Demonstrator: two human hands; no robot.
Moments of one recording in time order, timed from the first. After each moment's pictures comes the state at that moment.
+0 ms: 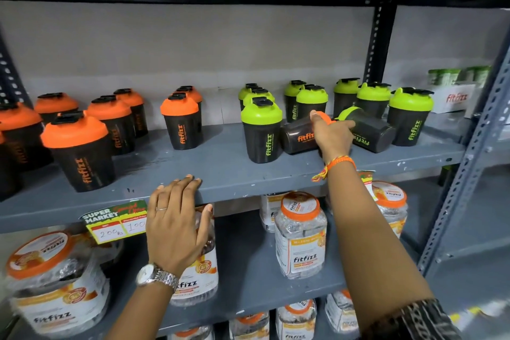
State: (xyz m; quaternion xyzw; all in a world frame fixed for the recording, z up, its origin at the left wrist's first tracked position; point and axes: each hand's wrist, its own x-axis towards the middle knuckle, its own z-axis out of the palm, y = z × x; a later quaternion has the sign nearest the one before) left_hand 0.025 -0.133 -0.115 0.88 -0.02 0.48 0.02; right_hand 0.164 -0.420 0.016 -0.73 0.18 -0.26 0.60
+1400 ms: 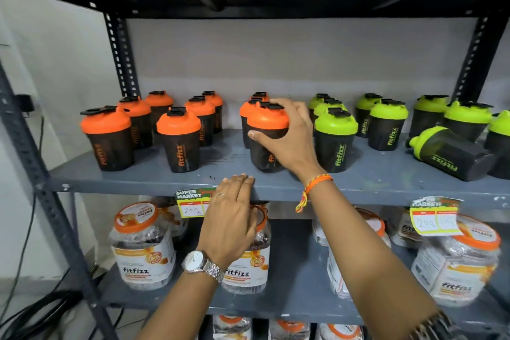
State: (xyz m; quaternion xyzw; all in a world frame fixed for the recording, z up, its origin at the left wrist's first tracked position) left_hand -0.029 -0.121 -0.074 0.95 0.01 0.31 0.05; right_hand 0.113 -0.238 0.023 -0.73 -0.34 -0.34 0.49
